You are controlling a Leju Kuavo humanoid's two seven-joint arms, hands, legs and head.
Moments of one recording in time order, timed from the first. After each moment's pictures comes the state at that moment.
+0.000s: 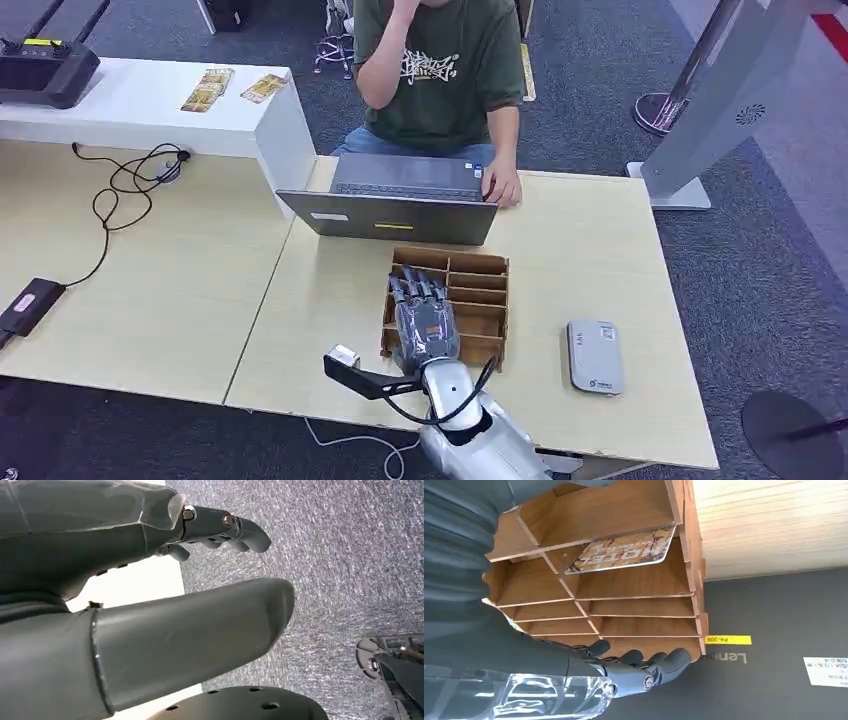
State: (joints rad) left arm -0.14 -0.21 1.03 -0.21 -1.40 -0.05 0.27; right arm -0.46 0.29 0.83 -0.70 1.32 -0.34 0.42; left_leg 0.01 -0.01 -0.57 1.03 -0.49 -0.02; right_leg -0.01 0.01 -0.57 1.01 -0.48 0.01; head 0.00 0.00
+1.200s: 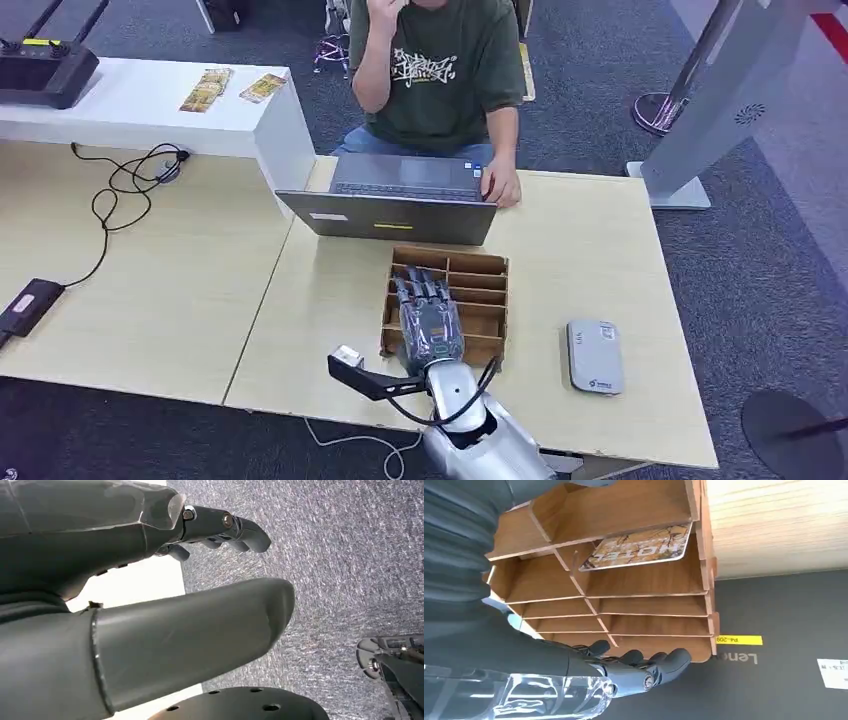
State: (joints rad) left arm -0.14 -0.21 1.04 -0.21 -1.41 -0.05 0.27; right arm -0.42 0.27 0.82 -0.77 1.35 -0.29 0.44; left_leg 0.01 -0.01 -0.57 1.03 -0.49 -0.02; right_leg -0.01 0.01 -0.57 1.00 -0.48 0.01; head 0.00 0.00
